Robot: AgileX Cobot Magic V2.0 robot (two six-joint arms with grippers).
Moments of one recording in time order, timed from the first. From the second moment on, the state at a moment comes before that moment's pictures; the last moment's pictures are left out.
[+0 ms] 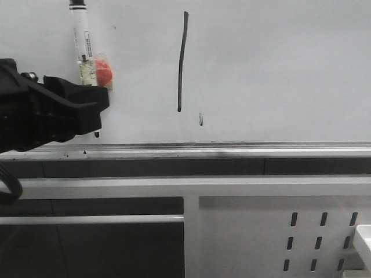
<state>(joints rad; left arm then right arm) -0.74 1.59 -0.30 -0.21 -1.13 -0.08 0.81 0.95 -1.04 0.04 0.74 -0.26</state>
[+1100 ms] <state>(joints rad) -0.74 1.29 0.00 -0.09 -1.13 -0.08 0.81 0.38 -0.60 0.00 0.58 -0.24</state>
